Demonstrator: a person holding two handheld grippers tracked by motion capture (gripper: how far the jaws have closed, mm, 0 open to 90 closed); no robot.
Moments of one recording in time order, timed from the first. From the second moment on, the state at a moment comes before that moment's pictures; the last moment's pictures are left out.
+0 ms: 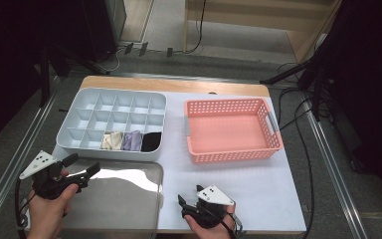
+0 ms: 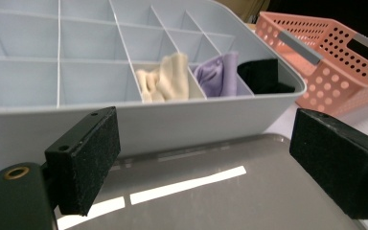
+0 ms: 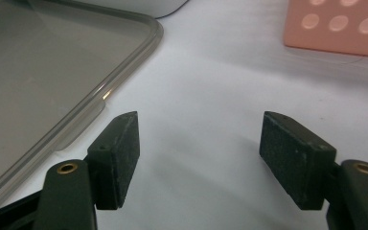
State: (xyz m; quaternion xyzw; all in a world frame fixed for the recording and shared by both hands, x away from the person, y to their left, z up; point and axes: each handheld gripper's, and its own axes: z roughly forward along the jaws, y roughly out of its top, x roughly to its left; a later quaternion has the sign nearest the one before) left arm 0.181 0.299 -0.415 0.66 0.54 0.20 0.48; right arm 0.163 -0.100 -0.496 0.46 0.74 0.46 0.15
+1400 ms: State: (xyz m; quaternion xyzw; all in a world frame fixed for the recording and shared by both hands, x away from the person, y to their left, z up) left arm 0.133 0.379 -0.460 0.67 0.63 0.18 0.35; right arm 0.140 -0.051 -0.493 0.45 0.74 0.48 0.12
